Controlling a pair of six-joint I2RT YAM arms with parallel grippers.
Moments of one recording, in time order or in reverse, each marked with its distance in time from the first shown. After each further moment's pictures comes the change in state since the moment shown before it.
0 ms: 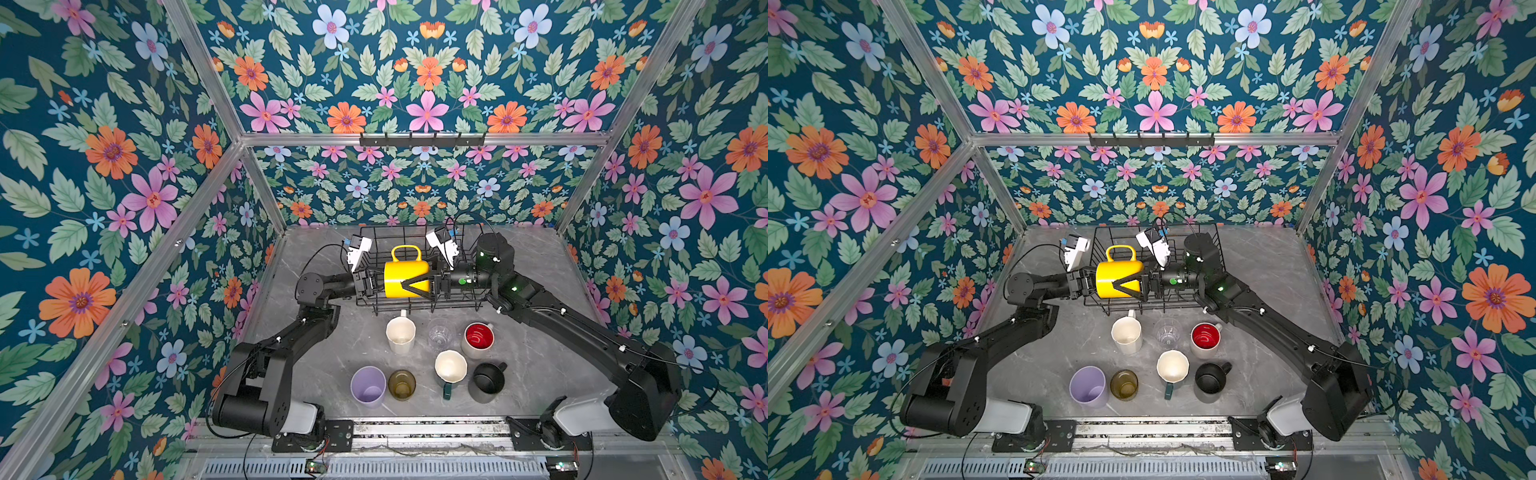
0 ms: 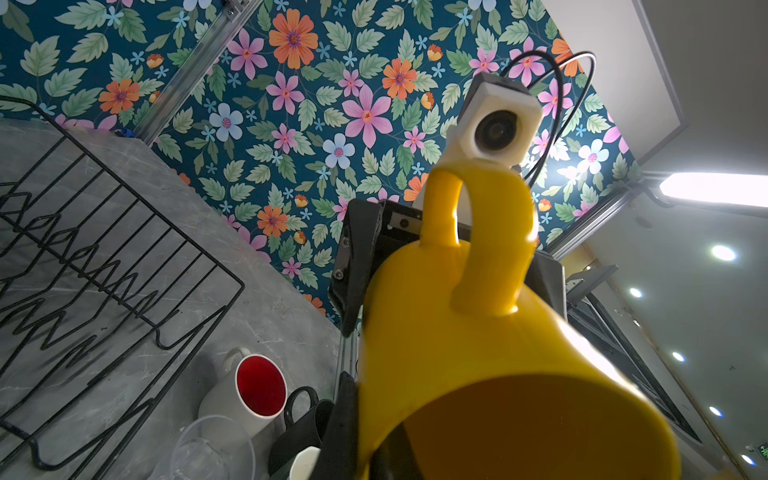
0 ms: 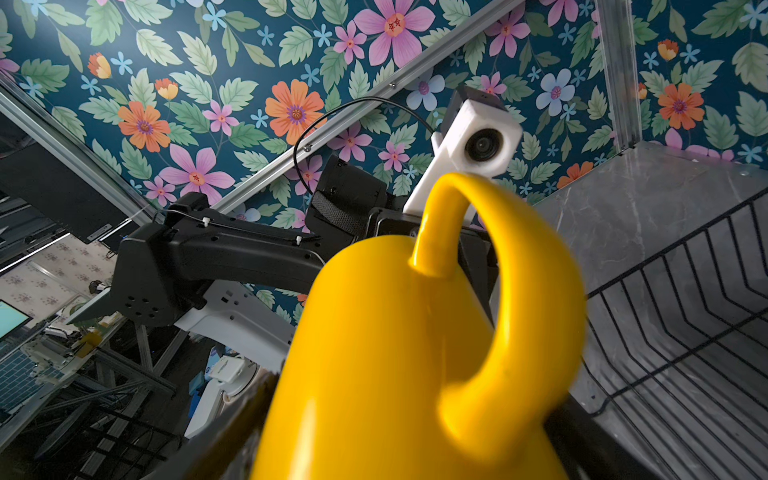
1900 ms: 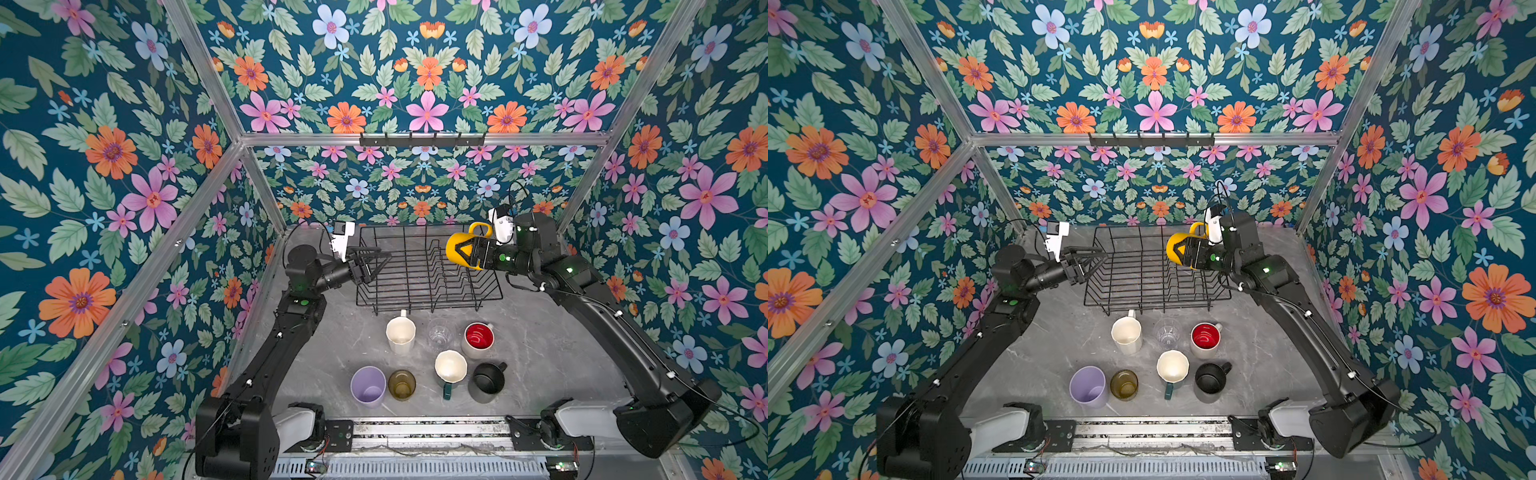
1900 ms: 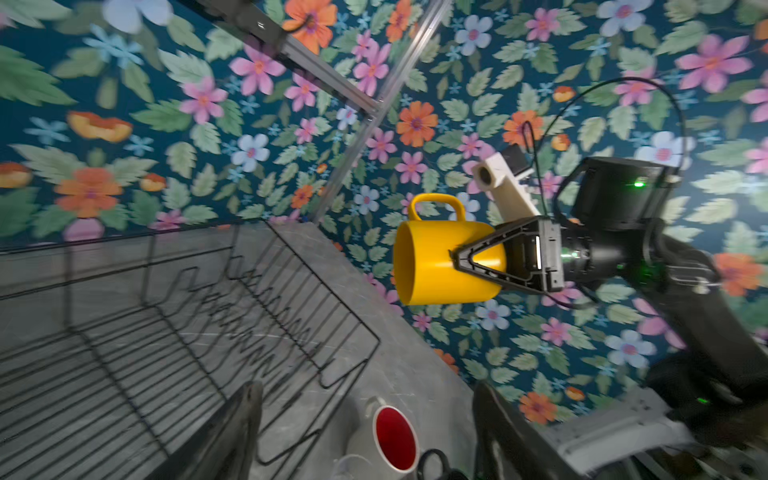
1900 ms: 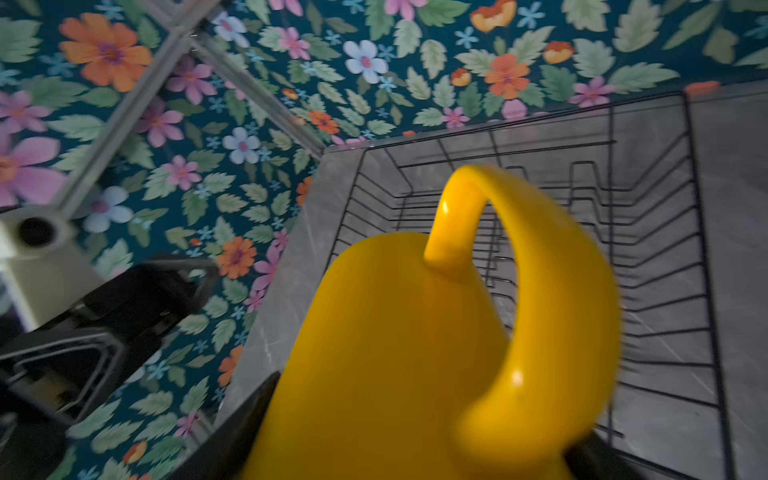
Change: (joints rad) left arm 0.054 -0.248 0.203 -1.028 -0.391 0.797; right arm -0.224 -0.077 0.288 -0.797 0.637 0.079
